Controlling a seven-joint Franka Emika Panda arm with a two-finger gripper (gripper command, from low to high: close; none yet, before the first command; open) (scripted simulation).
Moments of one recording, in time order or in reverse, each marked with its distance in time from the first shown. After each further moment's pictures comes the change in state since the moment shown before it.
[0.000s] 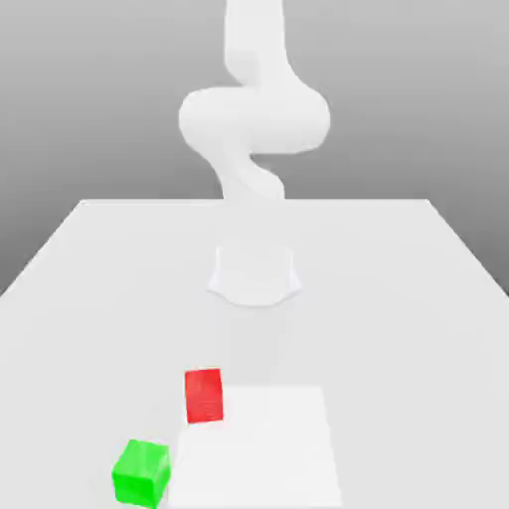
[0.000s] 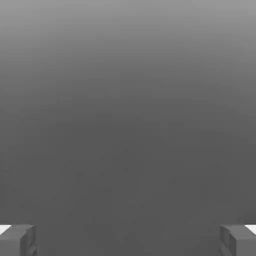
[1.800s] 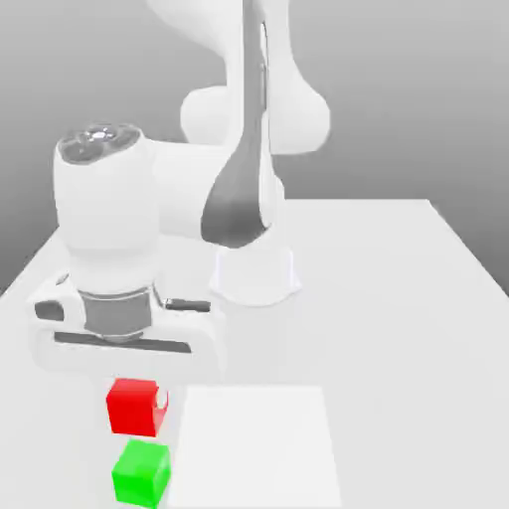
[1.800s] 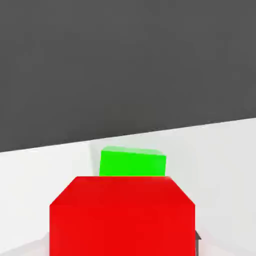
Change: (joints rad) arm -0.148 0.955 -0.102 -0.100 0.069 0.331 -0.162
